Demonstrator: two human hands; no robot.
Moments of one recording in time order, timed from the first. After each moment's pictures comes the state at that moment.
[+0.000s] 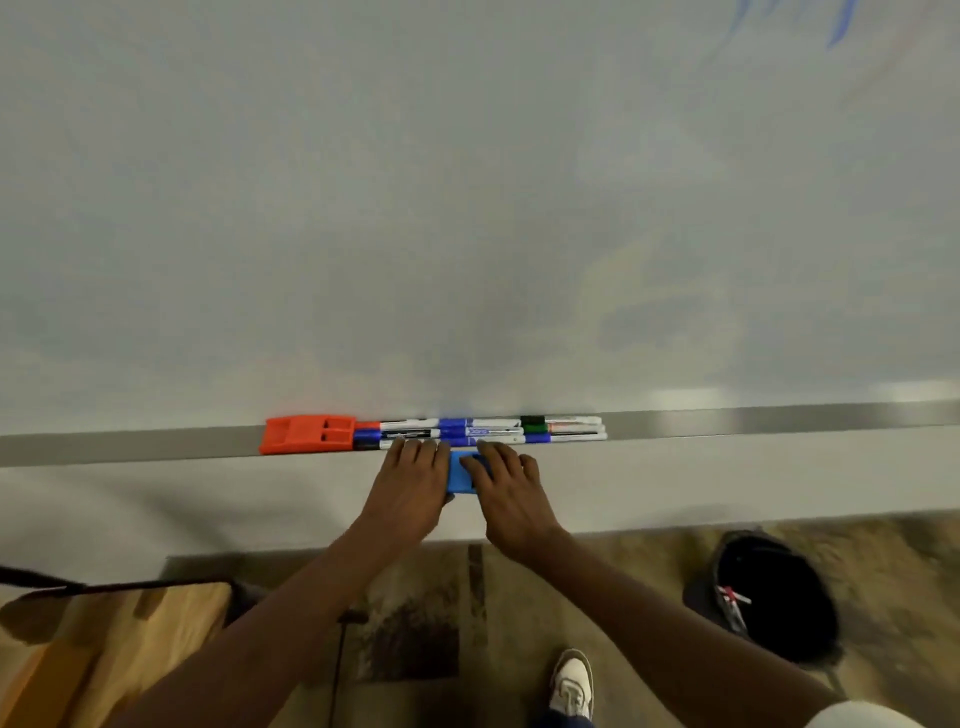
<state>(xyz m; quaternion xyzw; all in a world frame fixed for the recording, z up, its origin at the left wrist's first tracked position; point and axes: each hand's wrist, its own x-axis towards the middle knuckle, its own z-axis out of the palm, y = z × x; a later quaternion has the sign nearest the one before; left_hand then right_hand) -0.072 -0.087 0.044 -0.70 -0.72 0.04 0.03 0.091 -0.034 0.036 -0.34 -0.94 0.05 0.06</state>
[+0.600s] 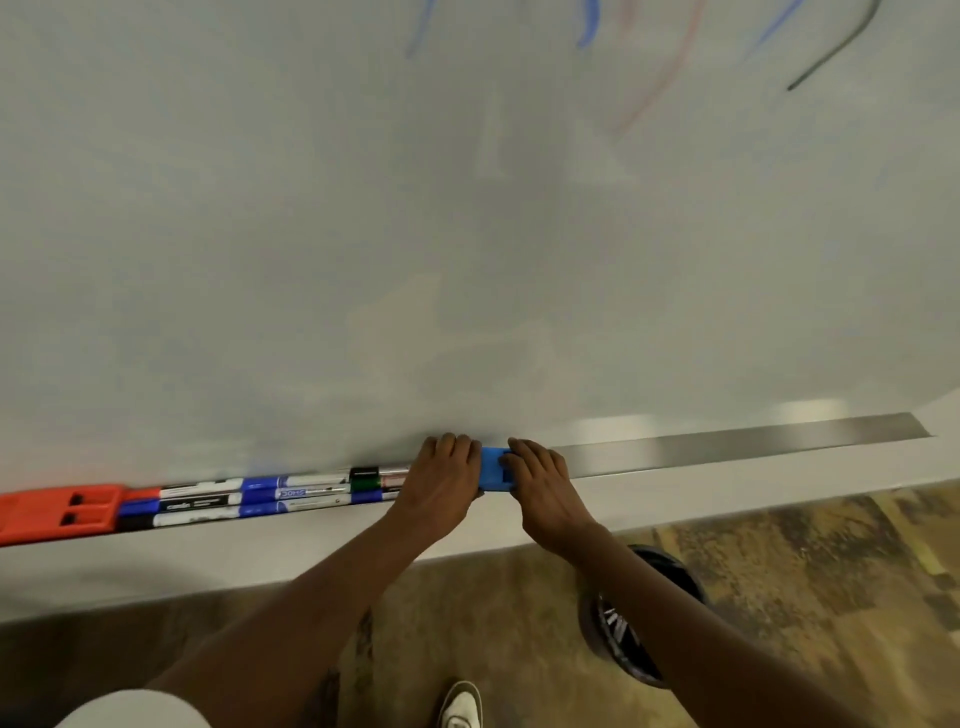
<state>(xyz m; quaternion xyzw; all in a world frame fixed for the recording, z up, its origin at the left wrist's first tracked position) 0.133 0.131 0.010 -0.76 -0.65 0.03 0.04 0.313 0.166 0.012 -0.38 -0.92 0.04 0.09</state>
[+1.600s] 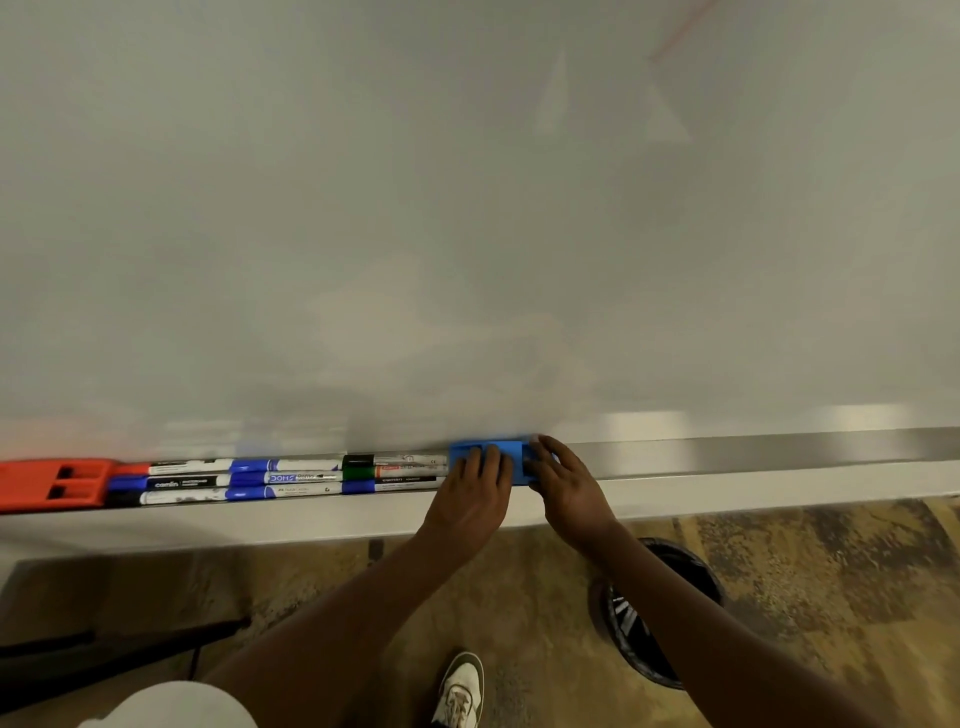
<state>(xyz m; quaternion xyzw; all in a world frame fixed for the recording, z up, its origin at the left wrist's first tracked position) 0.185 0.139 -0.031 -0.74 -0.67 0.02 0.02 0.345 0.211 -0.042 -0.34 -0.92 0.07 0.16</state>
